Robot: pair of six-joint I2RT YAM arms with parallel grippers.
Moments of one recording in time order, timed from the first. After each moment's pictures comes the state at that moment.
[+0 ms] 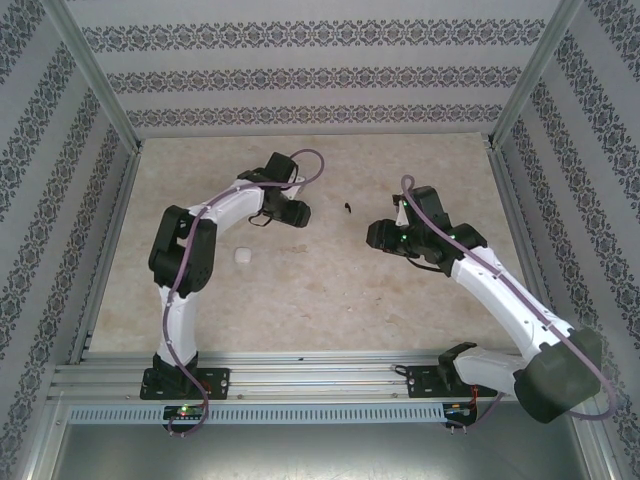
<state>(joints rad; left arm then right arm) -0.39 2.10 1.63 -0.67 0.12 -0.06 0.41 1.17 0.97 -0.66 -0.20 0.60</state>
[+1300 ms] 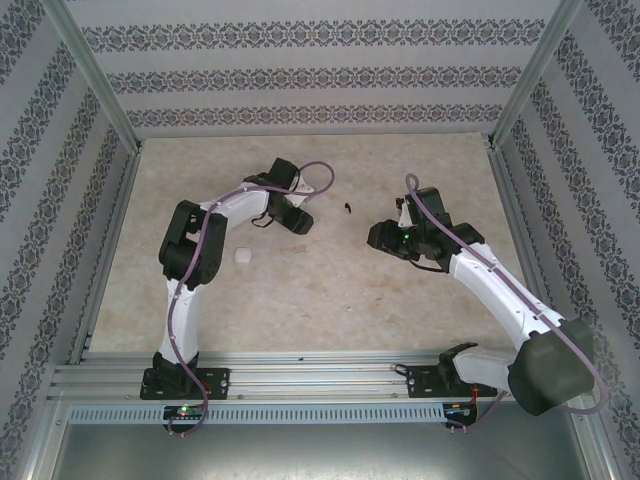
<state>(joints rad) -0.39 2.17 1.61 -0.59 0.20 0.21 0.35 1.22 0.93 -0.62 -0.31 0.65</state>
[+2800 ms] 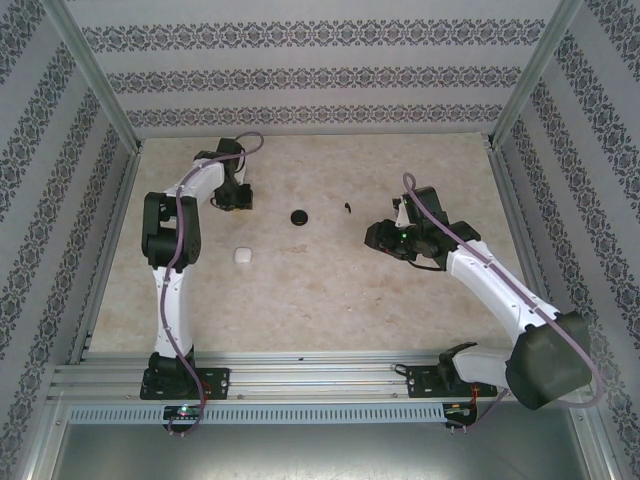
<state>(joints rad) -0.09 2.27 1.83 -0.90 0.10 -0.19 0.35 1.24 0.93 -0.60 -0.34 0.66</state>
